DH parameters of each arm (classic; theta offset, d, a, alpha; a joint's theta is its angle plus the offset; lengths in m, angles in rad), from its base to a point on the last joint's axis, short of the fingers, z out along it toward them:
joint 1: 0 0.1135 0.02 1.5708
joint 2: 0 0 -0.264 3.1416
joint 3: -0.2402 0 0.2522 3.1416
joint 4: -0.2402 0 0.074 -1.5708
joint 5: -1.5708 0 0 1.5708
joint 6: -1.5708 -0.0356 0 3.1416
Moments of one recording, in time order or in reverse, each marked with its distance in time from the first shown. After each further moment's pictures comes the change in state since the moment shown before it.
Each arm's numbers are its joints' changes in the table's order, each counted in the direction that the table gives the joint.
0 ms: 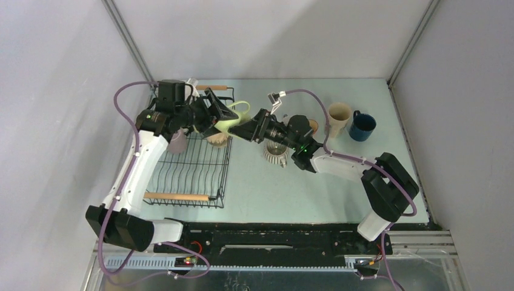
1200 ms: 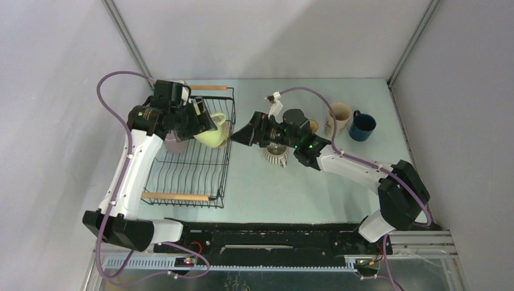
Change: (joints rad) left arm 0.000 -0.002 -0.115 -0.300 0.399 -0.270; right arm 0.016 0.110 -0.076 -0.517 -0.044 0.153
